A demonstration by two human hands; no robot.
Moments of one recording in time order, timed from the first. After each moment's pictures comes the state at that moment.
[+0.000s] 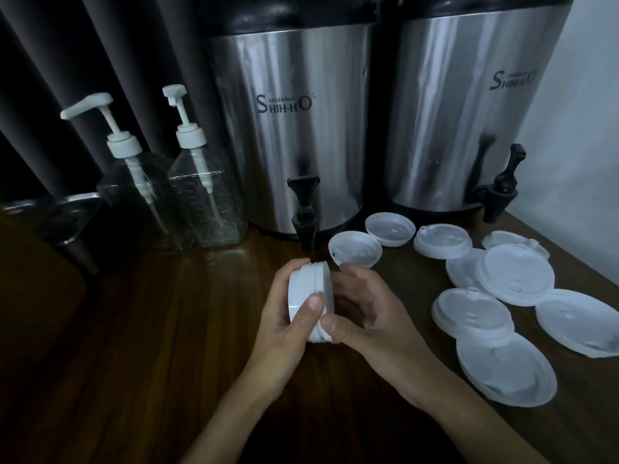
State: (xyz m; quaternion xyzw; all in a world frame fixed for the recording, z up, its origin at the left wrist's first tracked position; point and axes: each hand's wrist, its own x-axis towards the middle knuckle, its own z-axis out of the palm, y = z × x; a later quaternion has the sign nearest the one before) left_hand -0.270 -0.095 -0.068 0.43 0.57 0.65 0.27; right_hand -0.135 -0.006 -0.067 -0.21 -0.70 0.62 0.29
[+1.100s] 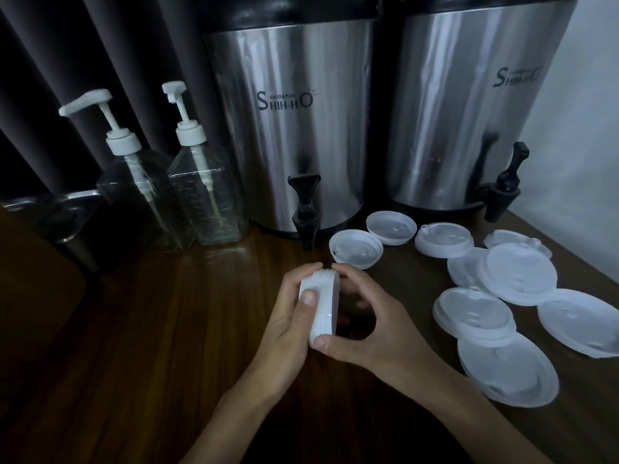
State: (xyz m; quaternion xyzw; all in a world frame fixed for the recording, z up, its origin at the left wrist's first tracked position) left_hand -0.265 -0.099 -0.062 0.45 0.57 0.61 0.30; right_hand -0.132 0.000 -0.072 -0.20 -0.80 0.48 0.28
